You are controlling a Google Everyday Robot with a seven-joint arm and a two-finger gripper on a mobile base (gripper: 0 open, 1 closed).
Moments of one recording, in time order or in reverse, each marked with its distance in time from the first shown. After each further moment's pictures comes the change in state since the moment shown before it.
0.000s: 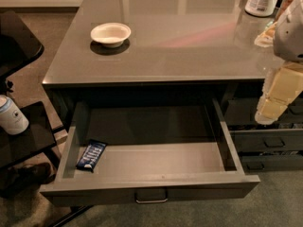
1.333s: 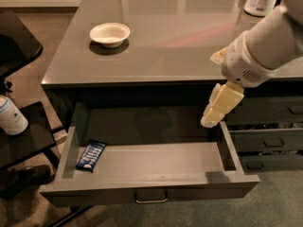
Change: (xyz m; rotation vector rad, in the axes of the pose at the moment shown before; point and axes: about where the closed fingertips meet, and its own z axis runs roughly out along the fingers) arm -0.060 -0.011 0.086 -0.009 -0.241 0.019
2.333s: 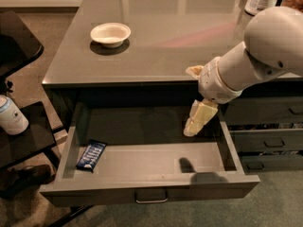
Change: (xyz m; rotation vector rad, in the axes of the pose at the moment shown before) arm -0.013 -0.001 0.083 -0.014 -0.107 -0.166
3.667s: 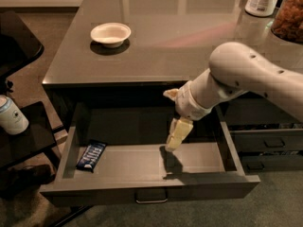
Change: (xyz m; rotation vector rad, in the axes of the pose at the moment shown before) arm -0.006 0.027 0.094 -0.163 -0.079 -0.028
